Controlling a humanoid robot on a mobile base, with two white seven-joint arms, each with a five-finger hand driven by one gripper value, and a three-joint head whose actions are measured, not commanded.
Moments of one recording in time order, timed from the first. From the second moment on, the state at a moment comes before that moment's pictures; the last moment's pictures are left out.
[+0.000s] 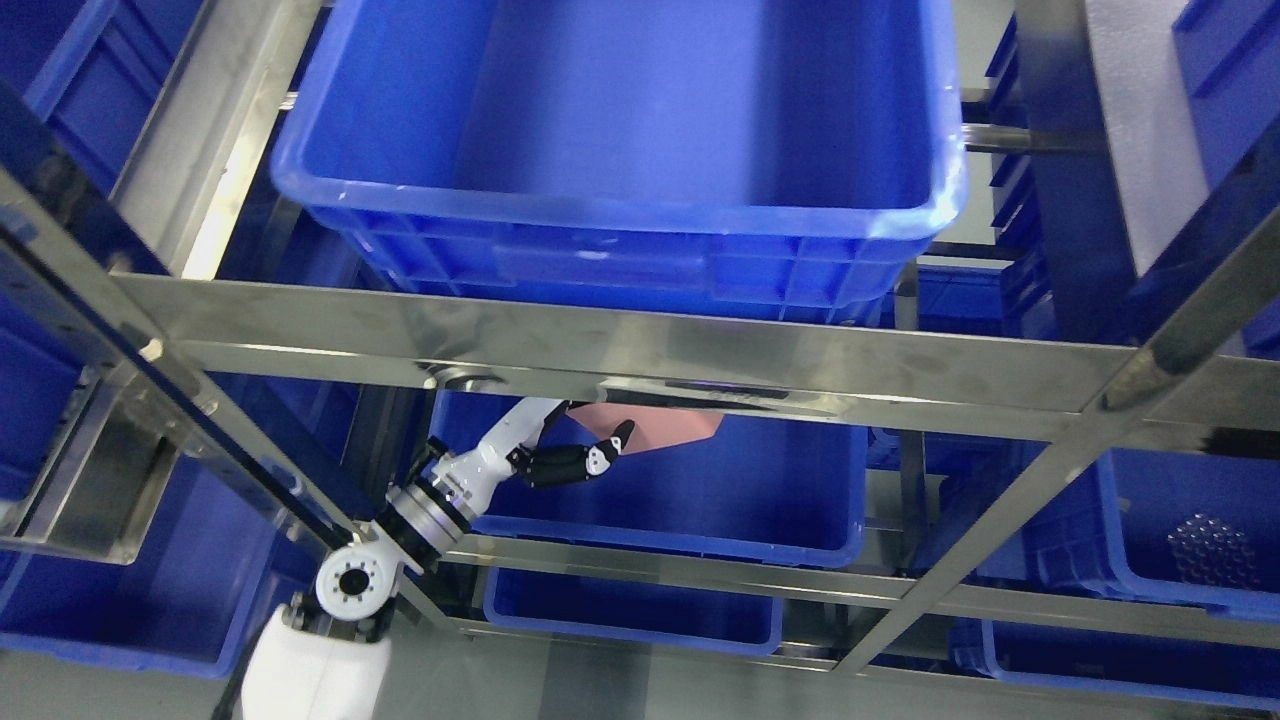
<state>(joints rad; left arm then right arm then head) -0.44 0.10 -0.19 -1.35 -0.16 -0.31 -0.59 0.00 0.00 0.00 0.00 0.00 0.02 -0.04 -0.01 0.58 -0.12</state>
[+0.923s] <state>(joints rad) -0.44 0.02 -0.12 -1.31 -0.19 -0.22 -0.10 0.00 0.00 0.00 0.00 0.00 0.02 -0.04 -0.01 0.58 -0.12</state>
